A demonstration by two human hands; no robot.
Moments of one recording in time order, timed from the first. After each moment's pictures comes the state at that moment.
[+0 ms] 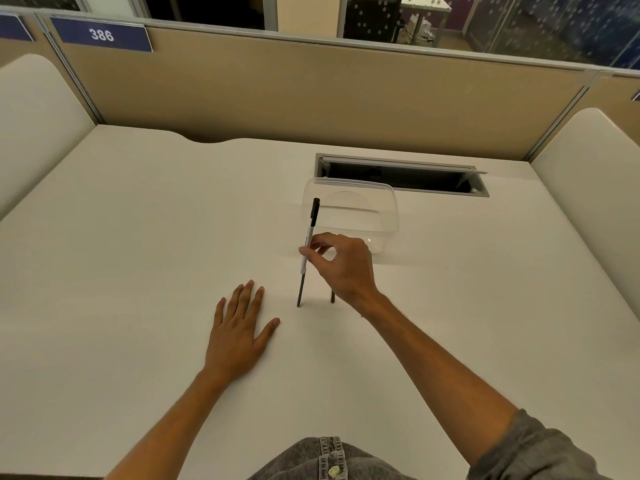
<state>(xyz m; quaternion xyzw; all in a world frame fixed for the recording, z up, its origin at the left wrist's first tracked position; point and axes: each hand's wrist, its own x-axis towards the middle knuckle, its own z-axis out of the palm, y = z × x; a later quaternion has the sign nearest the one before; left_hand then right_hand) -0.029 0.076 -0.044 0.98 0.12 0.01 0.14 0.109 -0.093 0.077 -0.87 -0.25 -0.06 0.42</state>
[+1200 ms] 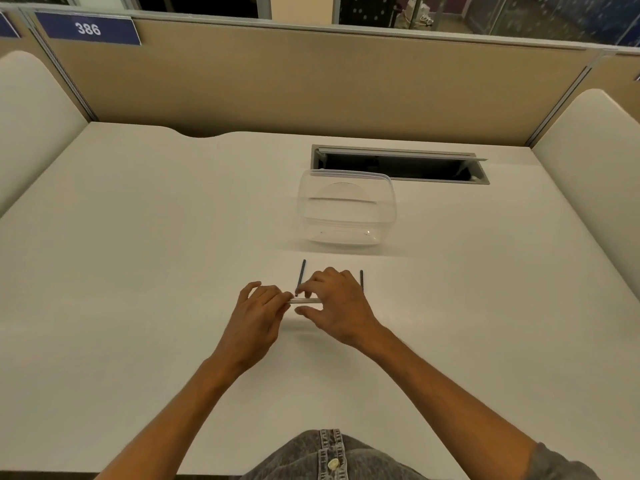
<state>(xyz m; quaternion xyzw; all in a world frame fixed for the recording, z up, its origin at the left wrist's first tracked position) -0.016 0.048 0.006 0.97 -0.05 0.14 0.18 0.067 -0.118 0.044 -0.89 -0.39 0.04 0.22</state>
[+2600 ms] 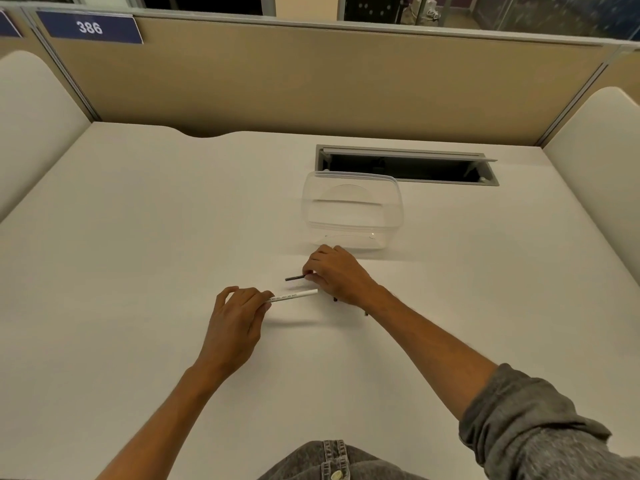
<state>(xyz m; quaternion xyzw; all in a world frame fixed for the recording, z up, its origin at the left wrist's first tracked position) -0.021 0.076 0.005 0.97 0.01 0.18 0.19 0.151 -0.095 0.013 -0.86 -0.50 0.01 0.11</state>
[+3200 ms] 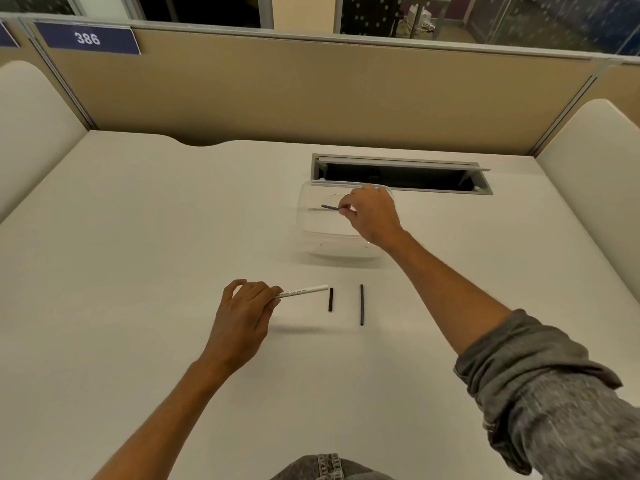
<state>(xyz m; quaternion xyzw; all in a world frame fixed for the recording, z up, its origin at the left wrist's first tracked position) 0.005 0.064 0.023 0.96 -0.01 0.20 0.19 0.255 -0.114 0.070 -0.93 -0.33 -0.10 0.13</state>
